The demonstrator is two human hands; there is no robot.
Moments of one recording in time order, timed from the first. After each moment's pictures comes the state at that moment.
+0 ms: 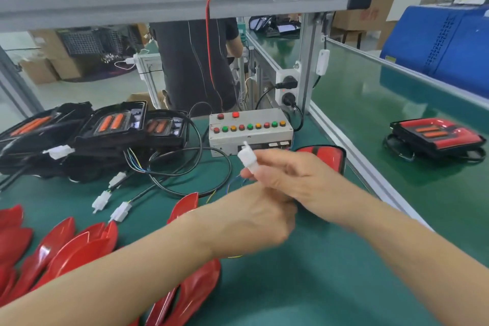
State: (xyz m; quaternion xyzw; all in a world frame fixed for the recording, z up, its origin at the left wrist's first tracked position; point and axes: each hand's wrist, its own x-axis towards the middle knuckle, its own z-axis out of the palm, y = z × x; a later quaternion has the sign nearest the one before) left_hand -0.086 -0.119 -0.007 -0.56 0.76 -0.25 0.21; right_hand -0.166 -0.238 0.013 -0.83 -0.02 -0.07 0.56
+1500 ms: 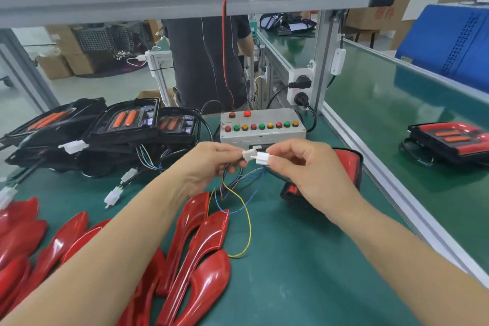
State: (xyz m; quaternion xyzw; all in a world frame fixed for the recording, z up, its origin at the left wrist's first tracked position) left_hand 0.022 -0.105 -0.023 -0.69 0.27 0.32 -0.59; right_hand -0.135 -0.237 -0.005 -0.80 0.11 -0.25 0.53
